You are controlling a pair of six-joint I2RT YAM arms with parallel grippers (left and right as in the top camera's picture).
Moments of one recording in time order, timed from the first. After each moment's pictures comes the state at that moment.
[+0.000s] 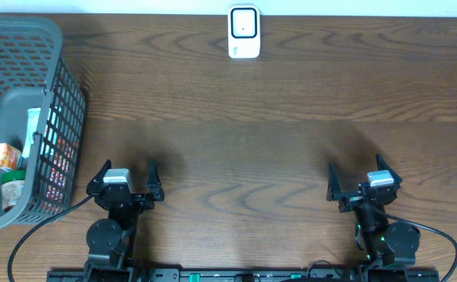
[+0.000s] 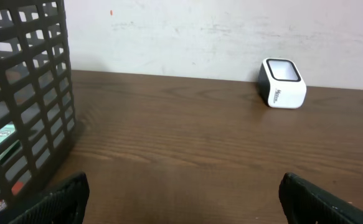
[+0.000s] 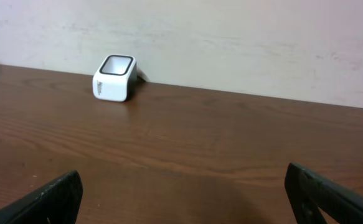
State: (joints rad) left arm -0.11 0.01 0.04 -0.14 -0.09 -0.09; right arm -0.03 0.01 0.01 -0.06 -0.19 -0.07
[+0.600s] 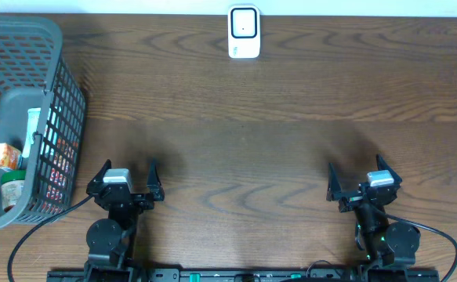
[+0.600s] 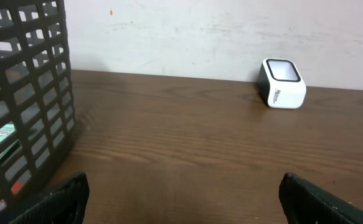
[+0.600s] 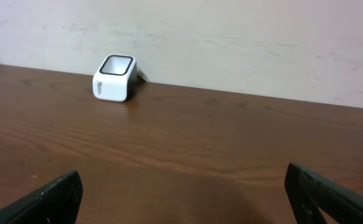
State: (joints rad) left arm -0.11 0.01 0.04 -0.14 -0.09 -0.09; right arm -0.03 0.01 0.01 -0.06 -0.19 -0.07
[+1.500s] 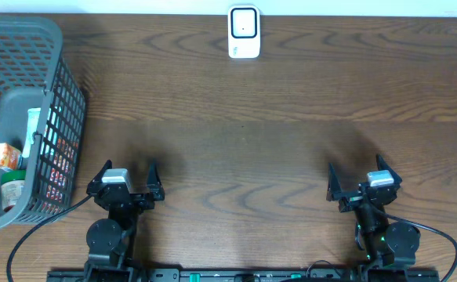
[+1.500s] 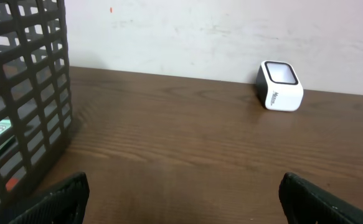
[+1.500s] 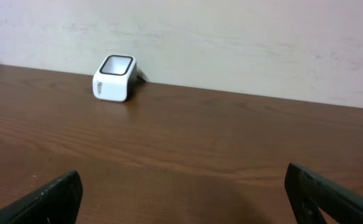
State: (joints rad) left arm -0.11 0.01 0.04 -0.14 -0.09 -0.12; right arm -0.03 0.01 0.01 -0.06 -0.19 -0.07
